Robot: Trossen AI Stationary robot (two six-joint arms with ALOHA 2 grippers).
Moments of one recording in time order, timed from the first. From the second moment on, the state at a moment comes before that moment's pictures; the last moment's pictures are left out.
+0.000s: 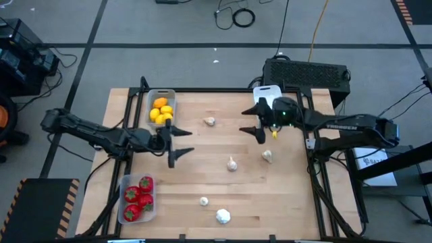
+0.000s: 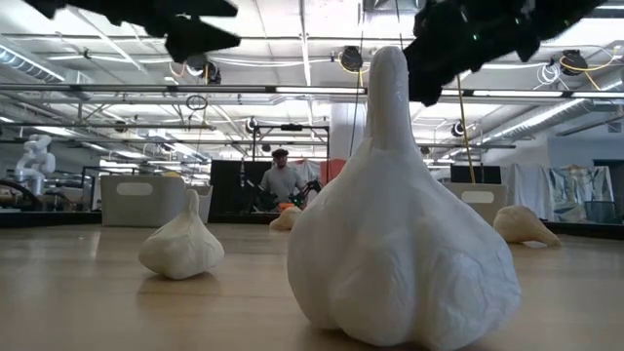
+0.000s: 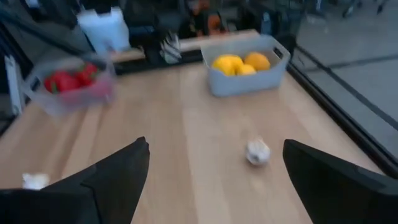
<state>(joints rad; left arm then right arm) -0.21 0.94 0.55 0.21 -0.34 -0.07 -0.31 1.10 0.70 0.07 -0.19 0.05</state>
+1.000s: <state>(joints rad) -0.15 1.38 0.53 0.56 -0.19 0.01 -0.25 1.29 0.61 0.45 -0.23 0.13</state>
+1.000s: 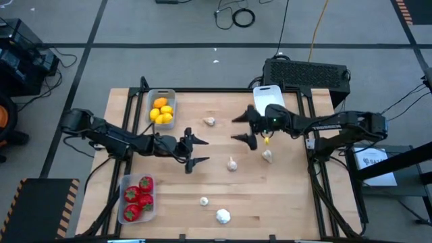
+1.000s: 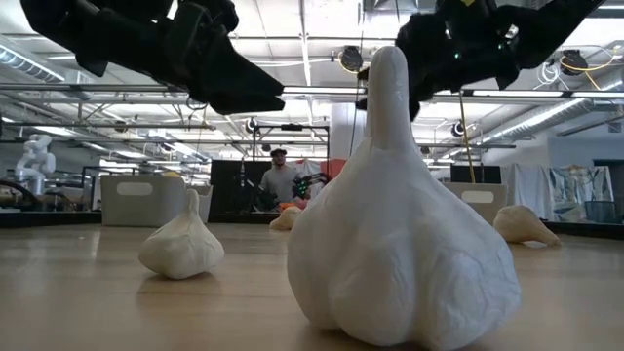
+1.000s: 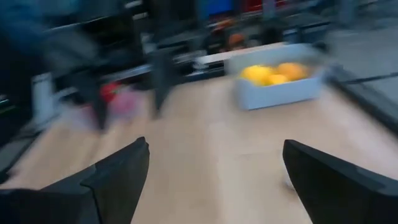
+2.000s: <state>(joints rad) -0.11 1.91 0.81 0.72 -0.07 0.03 0.09 1.27 0.91 -0.32 0.30 -0.02</state>
